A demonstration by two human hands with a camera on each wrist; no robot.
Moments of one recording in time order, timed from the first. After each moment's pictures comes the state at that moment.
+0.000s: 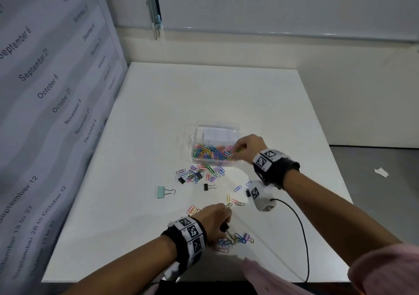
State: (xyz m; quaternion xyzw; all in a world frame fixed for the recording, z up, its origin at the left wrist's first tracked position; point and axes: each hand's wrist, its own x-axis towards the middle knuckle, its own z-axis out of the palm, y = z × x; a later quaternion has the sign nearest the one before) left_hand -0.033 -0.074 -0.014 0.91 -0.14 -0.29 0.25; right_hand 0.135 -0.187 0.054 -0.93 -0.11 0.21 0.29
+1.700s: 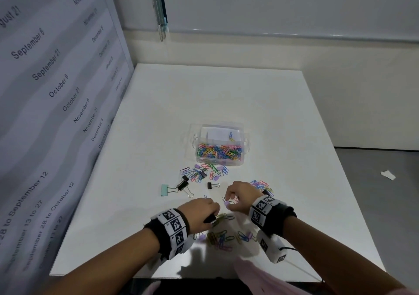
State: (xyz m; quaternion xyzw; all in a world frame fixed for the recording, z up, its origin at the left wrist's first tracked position) left_hand -0.037 -0.028 -0.012 0.92 -0.20 -0.28 0.16; right_hand 0.046 -0.201 -0.017 -0.89 -0.28 0.30 0.18
